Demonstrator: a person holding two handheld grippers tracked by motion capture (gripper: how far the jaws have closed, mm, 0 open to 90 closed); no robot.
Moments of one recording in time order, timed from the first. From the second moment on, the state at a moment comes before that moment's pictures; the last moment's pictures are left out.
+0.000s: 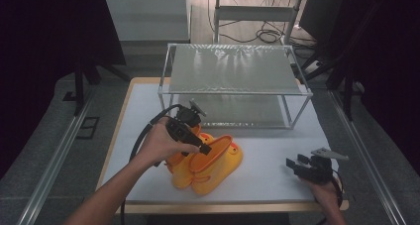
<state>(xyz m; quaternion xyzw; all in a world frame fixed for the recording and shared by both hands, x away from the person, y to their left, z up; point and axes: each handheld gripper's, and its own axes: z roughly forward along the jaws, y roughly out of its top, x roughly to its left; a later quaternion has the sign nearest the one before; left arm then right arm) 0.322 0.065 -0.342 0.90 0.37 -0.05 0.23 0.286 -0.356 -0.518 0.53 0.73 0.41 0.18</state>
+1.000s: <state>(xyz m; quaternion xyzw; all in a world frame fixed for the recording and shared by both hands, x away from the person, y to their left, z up) 0.328 0.069 -0.342 0.90 0.37 -0.03 0.24 0.288 -0.357 -0.518 0.54 0.72 0.40 0.18</state>
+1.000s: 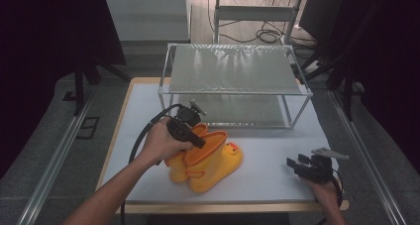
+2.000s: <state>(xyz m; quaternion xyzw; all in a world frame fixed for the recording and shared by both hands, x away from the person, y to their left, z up) 0.340 0.047 -0.275 0.89 0.34 -0.07 0.31 0.288 -0.363 -0.518 0.55 0.71 0.40 0.18</state>
